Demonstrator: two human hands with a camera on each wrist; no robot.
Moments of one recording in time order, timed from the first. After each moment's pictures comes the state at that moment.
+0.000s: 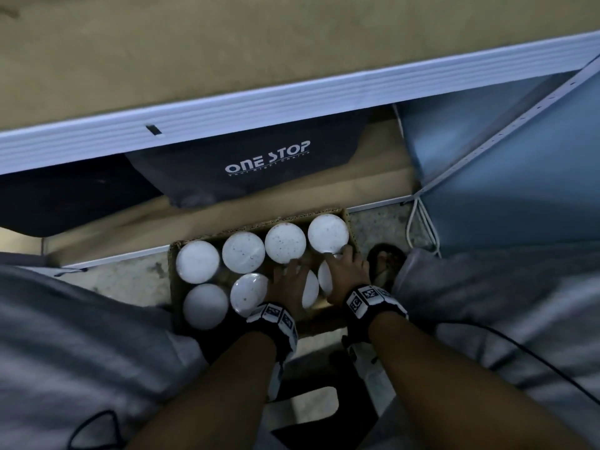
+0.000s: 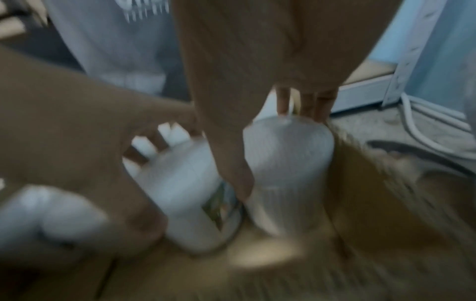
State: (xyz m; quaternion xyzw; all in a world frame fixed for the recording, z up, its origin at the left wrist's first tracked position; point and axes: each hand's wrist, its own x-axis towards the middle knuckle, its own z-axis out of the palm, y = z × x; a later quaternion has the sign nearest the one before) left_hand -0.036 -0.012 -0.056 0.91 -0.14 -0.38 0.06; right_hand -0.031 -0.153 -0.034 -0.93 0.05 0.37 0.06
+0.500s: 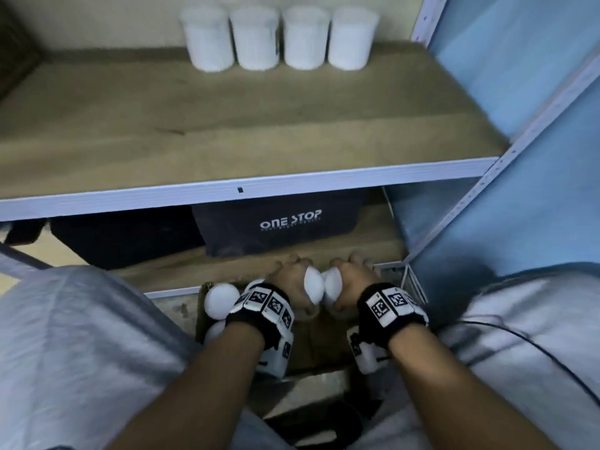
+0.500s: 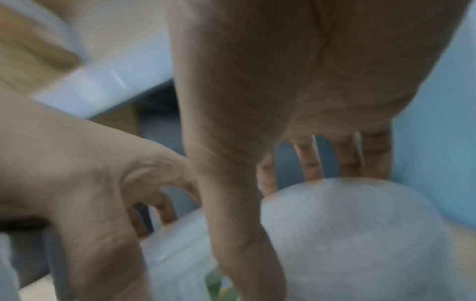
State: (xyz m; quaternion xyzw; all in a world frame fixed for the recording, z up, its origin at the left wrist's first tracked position) left_hand 0.013 0.007 0.115 0.93 -0.14 -0.30 0.17; right_hand 0.001 -0.146 0.116 -0.95 0.03 0.30 0.08
